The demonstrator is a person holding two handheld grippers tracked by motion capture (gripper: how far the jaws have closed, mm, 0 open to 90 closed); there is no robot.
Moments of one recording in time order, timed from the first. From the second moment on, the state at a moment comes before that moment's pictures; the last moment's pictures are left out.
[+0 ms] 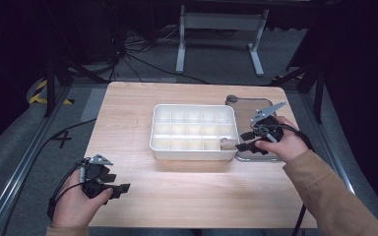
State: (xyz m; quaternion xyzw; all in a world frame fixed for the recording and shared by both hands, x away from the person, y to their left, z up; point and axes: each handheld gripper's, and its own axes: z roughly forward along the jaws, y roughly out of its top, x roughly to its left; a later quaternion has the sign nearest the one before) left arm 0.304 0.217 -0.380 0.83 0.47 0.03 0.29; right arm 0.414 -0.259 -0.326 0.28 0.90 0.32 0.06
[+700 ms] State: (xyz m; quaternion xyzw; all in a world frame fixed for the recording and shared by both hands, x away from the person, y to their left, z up) left arm 0.304 0.213 -0.381 0.84 0.46 0.03 0.29; right arm 0.354 -0.271 -0.360 0.26 0.90 0.35 0.06
